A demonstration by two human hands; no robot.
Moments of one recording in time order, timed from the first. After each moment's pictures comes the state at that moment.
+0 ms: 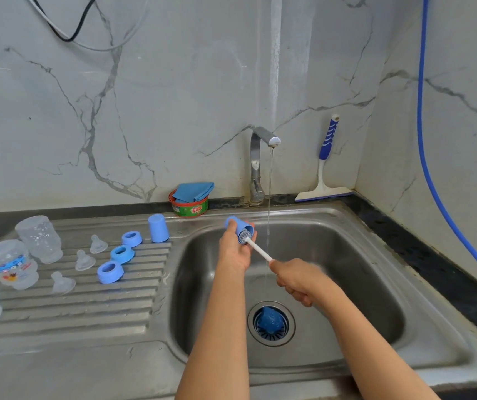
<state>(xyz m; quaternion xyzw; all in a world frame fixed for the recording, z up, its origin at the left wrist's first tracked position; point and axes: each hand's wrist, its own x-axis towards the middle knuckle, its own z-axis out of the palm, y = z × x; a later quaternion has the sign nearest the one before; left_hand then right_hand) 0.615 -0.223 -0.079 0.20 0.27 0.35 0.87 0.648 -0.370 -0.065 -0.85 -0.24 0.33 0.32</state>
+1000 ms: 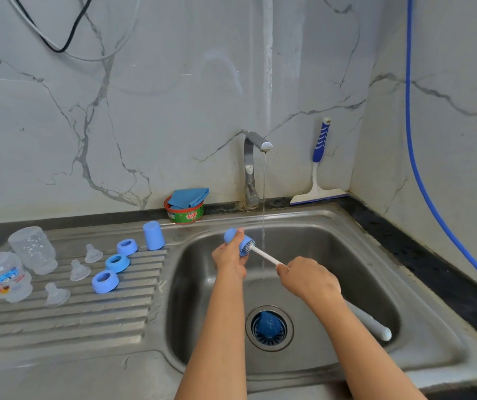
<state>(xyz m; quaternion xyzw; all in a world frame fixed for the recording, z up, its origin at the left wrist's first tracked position) 0.620 -0.228 -0.095 0.31 0.40 0.36 0.78 0.652 -0.379 -0.067 -0.94 -0.28 0.09 0.17</state>
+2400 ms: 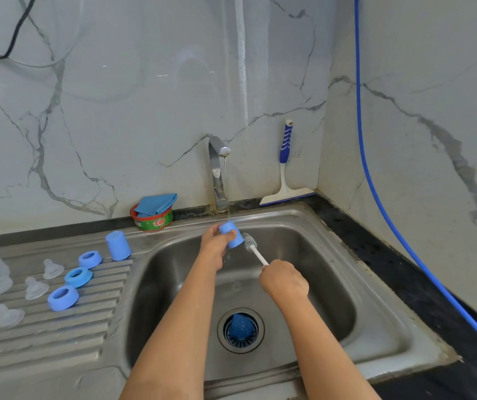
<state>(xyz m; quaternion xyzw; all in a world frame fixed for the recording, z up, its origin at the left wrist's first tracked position) 0.668 -0.220 -0.089 0.53 0.34 0.27 0.73 0.670 -0.387 -0.069 -0.95 -0.17 0.15 0.21</state>
